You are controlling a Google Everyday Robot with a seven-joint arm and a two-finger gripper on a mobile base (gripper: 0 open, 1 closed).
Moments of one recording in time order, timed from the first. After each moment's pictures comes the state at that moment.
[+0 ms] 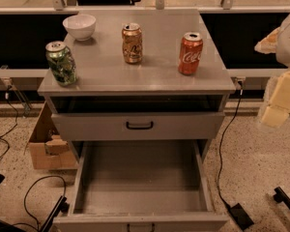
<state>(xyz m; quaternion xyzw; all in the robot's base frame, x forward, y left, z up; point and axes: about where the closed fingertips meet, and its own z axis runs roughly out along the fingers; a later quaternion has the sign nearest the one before) 0.438 -0.217 0.976 -0.60 0.78 -0.03 0.16</state>
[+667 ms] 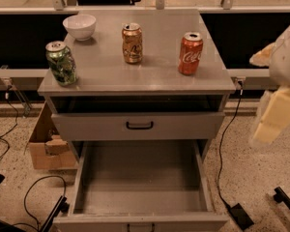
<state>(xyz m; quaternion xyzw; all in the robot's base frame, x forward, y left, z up) 0.428 -0.209 0.958 -0.60 0.78 -0.03 0.17</state>
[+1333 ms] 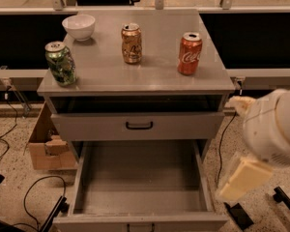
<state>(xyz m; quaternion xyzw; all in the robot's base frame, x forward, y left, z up) 0.368 -0.160 0.902 -0.59 0.77 -0.03 0.23</state>
